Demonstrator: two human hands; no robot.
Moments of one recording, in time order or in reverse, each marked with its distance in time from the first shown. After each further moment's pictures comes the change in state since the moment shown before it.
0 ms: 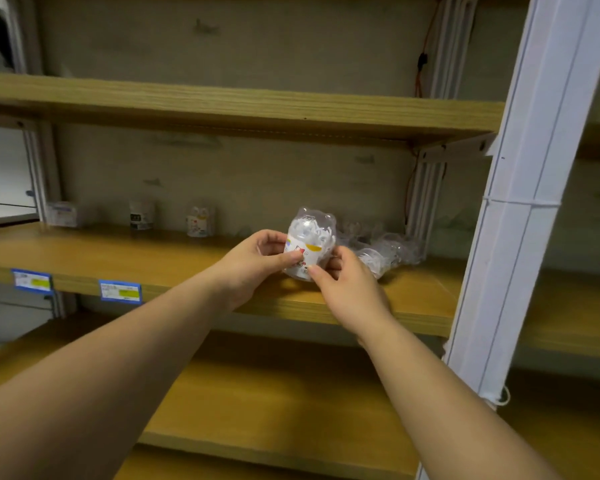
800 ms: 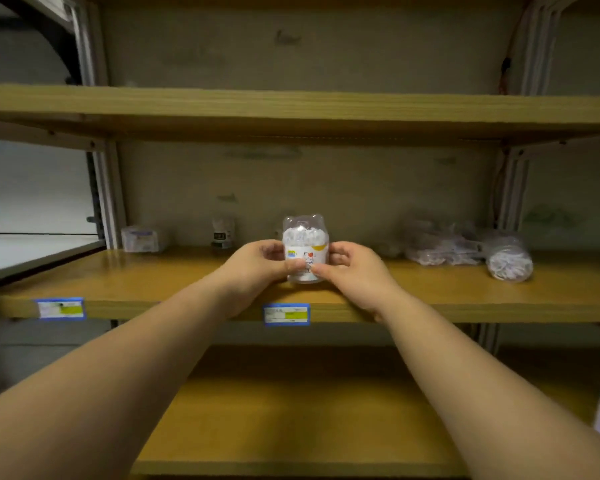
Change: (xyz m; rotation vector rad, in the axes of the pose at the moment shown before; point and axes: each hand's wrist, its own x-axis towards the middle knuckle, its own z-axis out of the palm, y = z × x) left_hand -0.022 0.012 -0.248 0.206 -0.125 -0.075; right_hand 0.023 -0.146 0.184 0.256 -0.091 0.015
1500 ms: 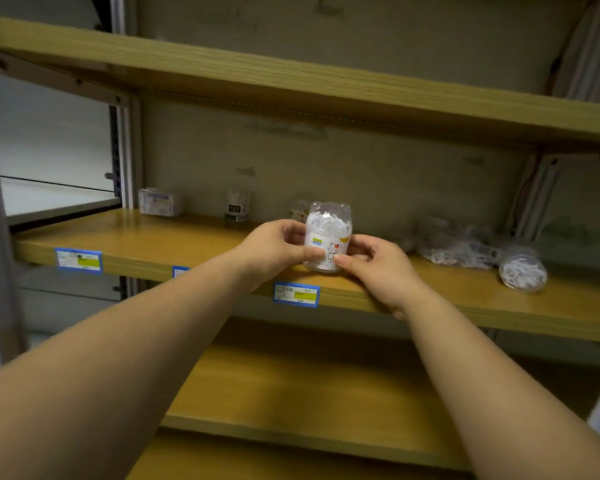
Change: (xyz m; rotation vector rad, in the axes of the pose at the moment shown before) left_hand -0.011 0.006 0.008 0.115 0.095 0.022; right_hand -0.007 0.007 -0.011 0.036 -0.023 -0.058
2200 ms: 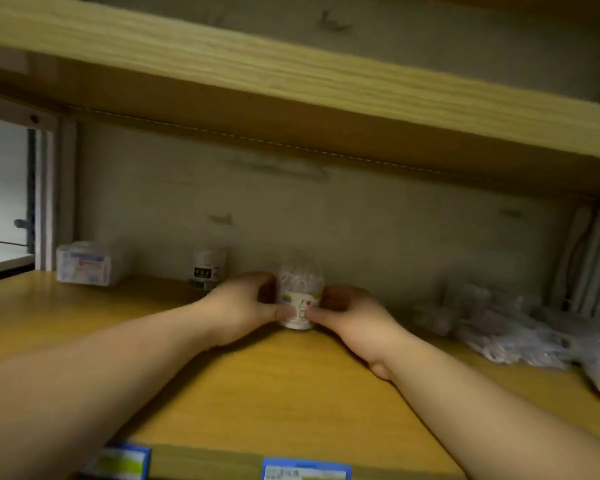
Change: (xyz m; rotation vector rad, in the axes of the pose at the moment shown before) left_hand 0.131 -0.058 -0.055 0.568 -0.029 0.070; right_hand 0.134 0.029 0.038 -0.174 0.004 0.140
